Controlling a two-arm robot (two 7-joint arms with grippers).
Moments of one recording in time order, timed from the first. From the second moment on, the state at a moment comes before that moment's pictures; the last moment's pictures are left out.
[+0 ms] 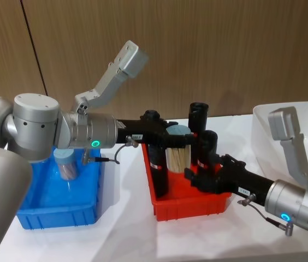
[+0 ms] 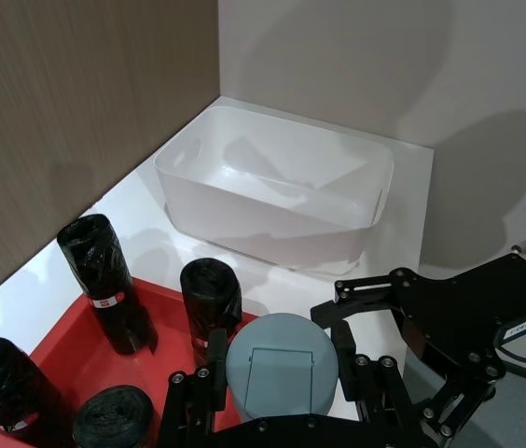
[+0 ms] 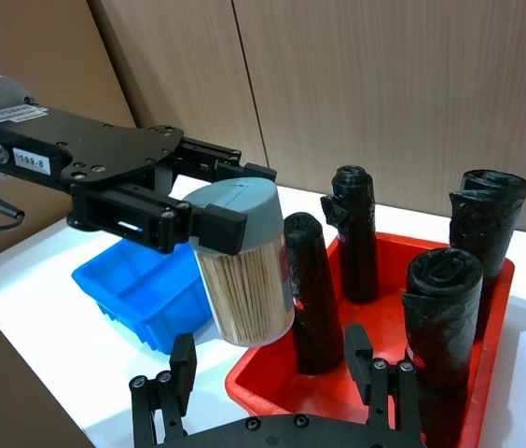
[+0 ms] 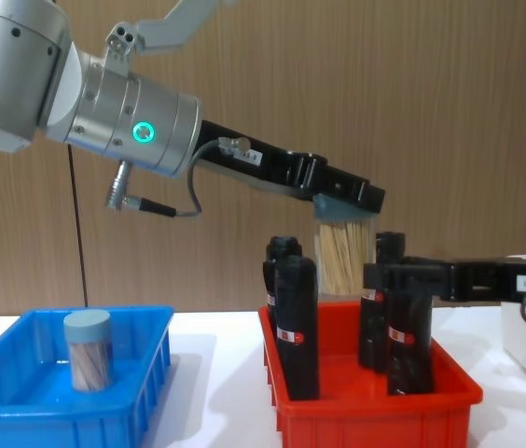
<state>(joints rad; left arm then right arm) -0.82 0.21 0.40 -1.15 -0.19 0.56 -0.94 0.25 0.30 -0.24 -1.55 0.41 0.34 0.51</state>
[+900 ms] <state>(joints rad) -0.82 0.21 0.40 -1.15 -0.19 0.56 -0.94 0.35 0.25 -0.27 -1.44 0.38 0.34 0.56</state>
